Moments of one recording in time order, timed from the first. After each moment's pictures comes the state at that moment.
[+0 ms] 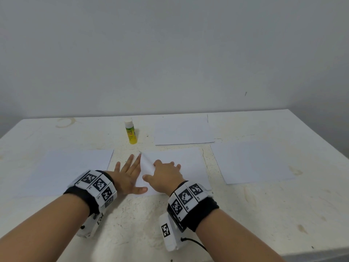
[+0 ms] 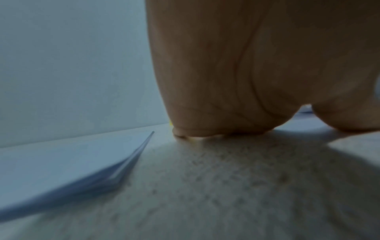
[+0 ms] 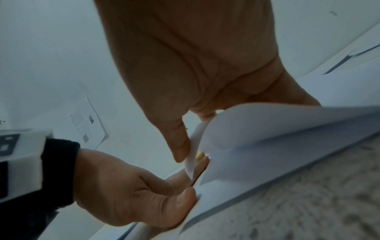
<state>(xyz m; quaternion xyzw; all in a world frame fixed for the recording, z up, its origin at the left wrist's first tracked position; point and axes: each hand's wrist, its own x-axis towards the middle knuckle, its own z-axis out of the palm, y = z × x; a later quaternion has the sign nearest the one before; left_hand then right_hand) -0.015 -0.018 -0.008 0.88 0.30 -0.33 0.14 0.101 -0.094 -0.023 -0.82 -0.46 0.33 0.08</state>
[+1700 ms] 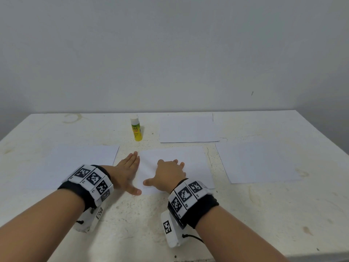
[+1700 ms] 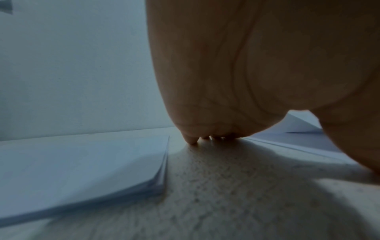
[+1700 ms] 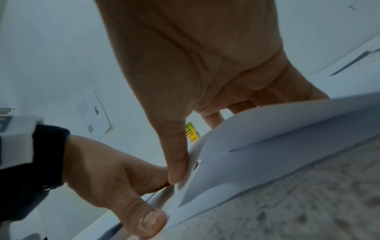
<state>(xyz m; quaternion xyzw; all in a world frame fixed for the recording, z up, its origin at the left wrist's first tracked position) -0.030 -0.010 0.004 0.87 0.32 -0.35 0.15 0.092 -0.102 -0.003 -0.82 -0.46 0.33 0.04</state>
